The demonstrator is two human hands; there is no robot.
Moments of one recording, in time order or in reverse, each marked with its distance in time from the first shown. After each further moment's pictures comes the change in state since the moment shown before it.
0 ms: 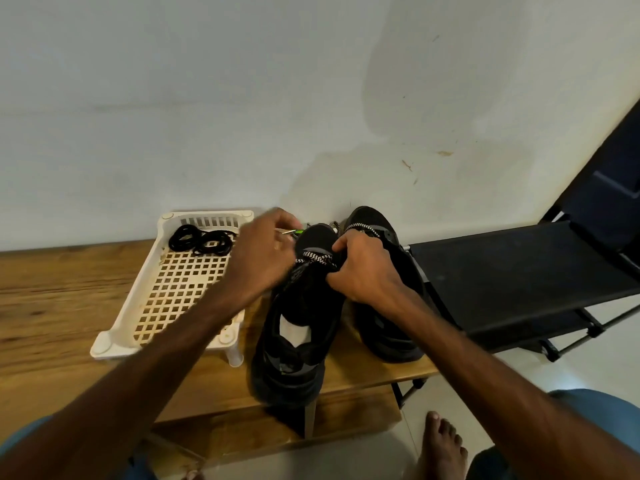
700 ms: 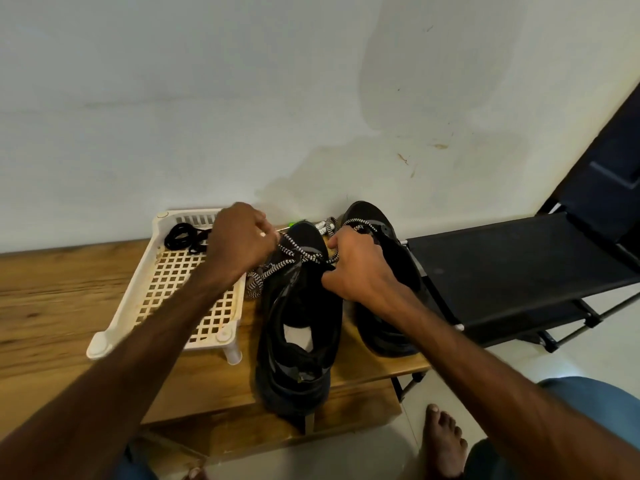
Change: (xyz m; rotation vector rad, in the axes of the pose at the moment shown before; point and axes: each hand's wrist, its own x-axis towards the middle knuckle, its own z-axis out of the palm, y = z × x) left_hand 0.021 -0.013 -0.014 0.209 0.005 -0.092; right_hand -0.006 -0.006 0.002 -0.058 -0.013 -0.012
